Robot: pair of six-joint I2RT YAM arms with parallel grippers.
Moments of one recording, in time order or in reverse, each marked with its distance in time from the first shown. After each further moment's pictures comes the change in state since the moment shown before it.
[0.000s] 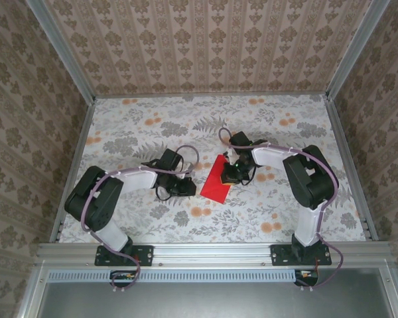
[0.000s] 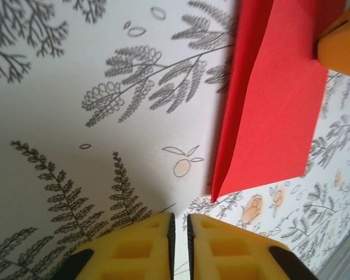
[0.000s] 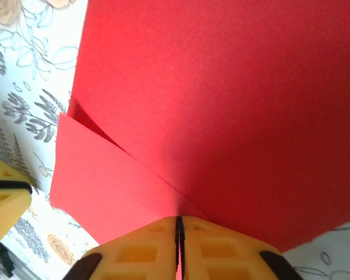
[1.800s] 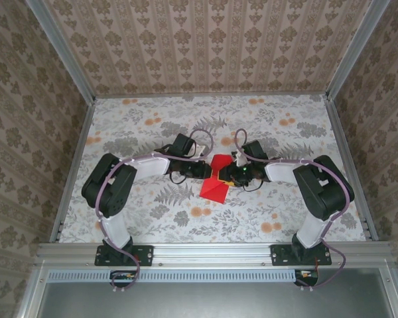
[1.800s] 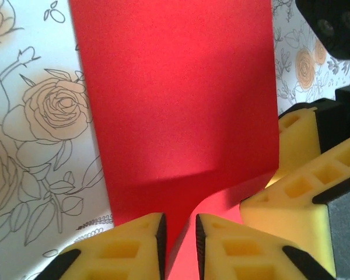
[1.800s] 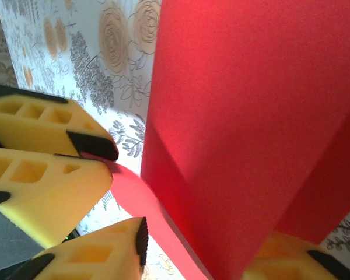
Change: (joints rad) left arm -0.029 0.183 0.253 0.100 0.017 0.060; right arm -0.039 -0.136 -0.326 0.566 -0.196 0.315
